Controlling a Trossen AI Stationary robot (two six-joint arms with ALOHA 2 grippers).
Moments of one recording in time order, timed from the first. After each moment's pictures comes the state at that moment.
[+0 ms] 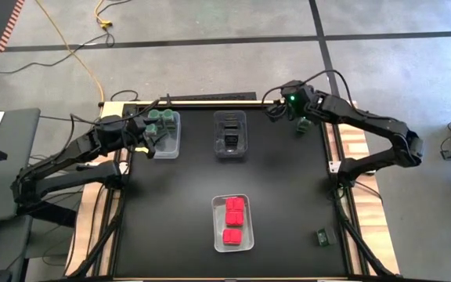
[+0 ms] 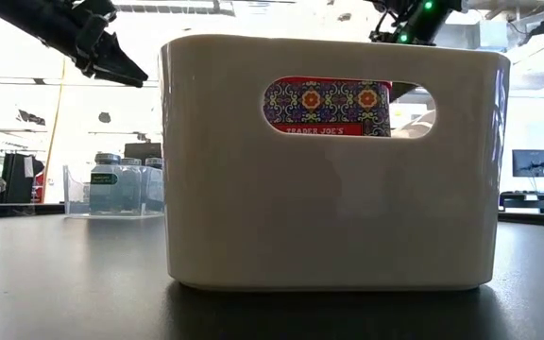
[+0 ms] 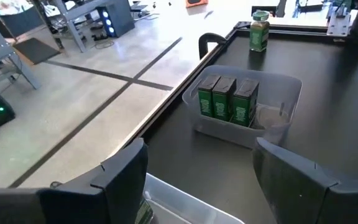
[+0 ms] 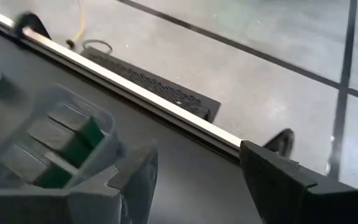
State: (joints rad) left arm 0.49 0.49 0.61 -0.41 -0.15 0.14; right arm -0.50 1.27 1.17 -0.63 0.47 0.30
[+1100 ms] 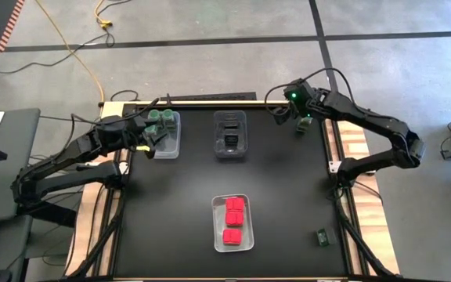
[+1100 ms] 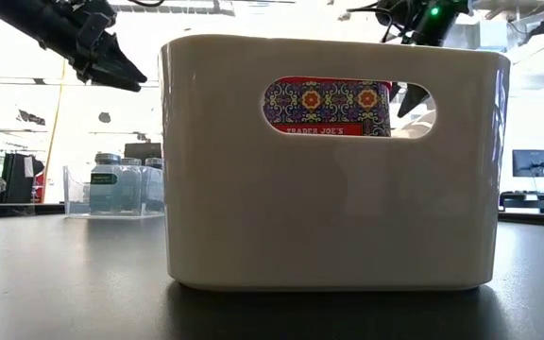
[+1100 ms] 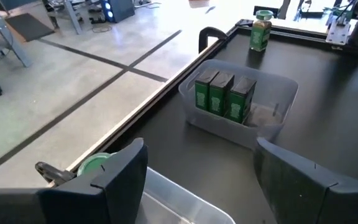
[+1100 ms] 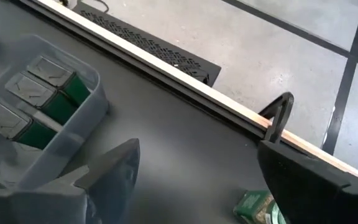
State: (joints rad) left arm 0.49 0.49 0.61 -0.44 -0.15 0.04; right arm -0.59 1.27 1.17 -0.77 0.36 0.29
